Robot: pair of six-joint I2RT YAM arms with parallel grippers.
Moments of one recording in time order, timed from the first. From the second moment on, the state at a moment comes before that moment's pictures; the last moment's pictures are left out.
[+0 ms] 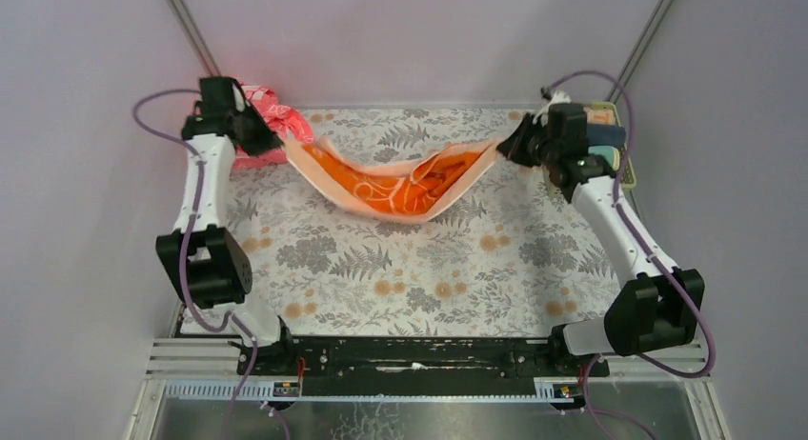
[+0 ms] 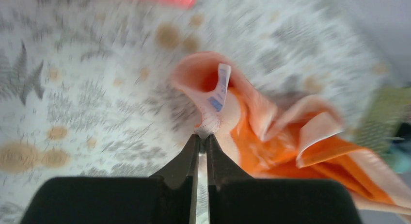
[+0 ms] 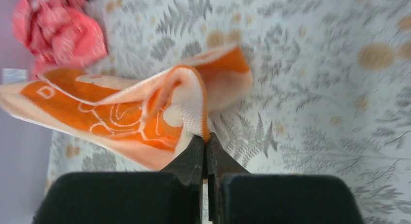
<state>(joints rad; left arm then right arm) 0.19 1.71 1.57 -0.81 0.24 -0.49 0.20 1.38 1.13 -0.30 -0.21 0.49</state>
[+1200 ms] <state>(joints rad) 0.58 1.01 1.31 -0.75 0.32 -0.74 0.02 0.94 1.38 -0.87 0.09 0.45</state>
